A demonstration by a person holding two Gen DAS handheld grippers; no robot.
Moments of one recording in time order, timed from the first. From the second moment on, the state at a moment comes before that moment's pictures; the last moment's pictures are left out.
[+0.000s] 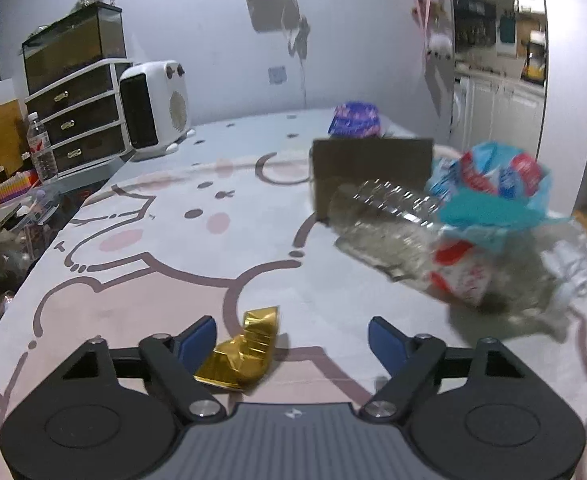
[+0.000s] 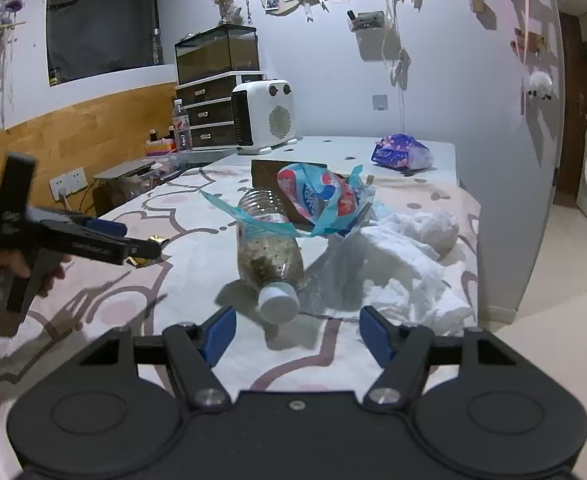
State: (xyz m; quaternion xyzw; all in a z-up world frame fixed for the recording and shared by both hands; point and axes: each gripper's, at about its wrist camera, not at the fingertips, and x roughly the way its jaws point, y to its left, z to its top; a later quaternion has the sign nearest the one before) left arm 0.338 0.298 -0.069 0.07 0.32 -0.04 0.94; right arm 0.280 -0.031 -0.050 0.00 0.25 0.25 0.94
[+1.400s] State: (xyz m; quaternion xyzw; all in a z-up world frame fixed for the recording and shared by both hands) left arm 0.241 0.234 -0.077 0.05 0.32 -0.11 0.94; right arm 0.189 -0.064 -0.059 -0.04 0.32 0.33 0.88
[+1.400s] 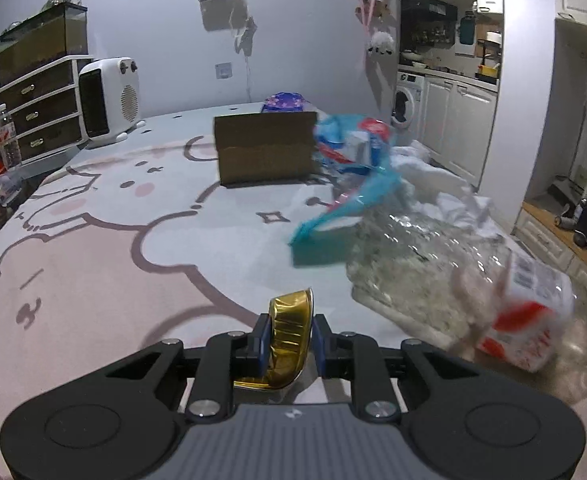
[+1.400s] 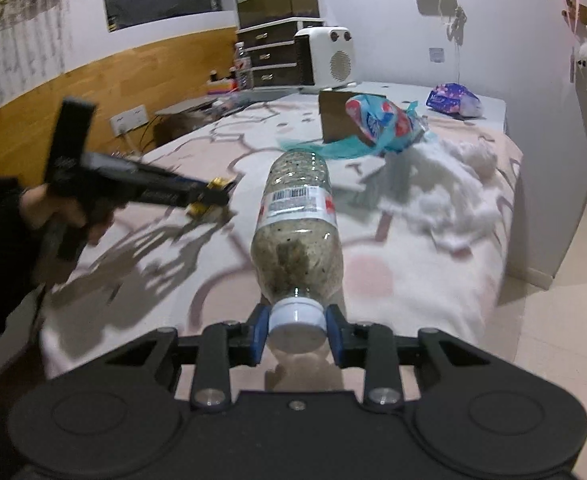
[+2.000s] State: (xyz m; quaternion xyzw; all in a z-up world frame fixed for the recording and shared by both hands) left arm 0.203 0.205 -0.081 0.05 0.33 -0.11 0.94; right arm 0.230 -0.027 -0.056 -0.02 0.36 0.31 0.88
